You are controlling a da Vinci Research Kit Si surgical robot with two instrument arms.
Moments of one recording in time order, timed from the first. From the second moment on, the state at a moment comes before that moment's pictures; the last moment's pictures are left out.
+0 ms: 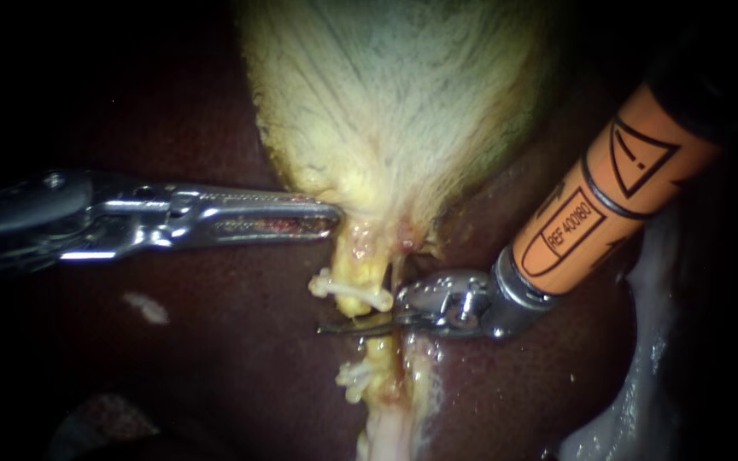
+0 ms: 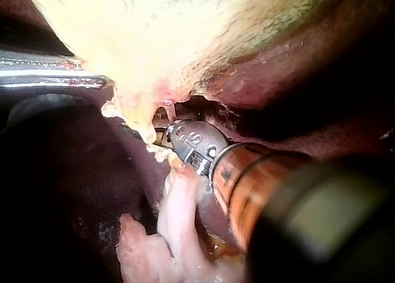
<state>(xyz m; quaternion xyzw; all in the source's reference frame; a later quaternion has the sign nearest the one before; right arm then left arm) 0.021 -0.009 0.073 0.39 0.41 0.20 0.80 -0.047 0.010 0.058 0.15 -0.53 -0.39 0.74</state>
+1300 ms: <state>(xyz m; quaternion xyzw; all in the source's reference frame) 0.017 -0.012 0.069 0.39 0.43 0.17 0.80 -0.047 0.010 0.058 0.15 -0.53 -0.39 0.74</state>
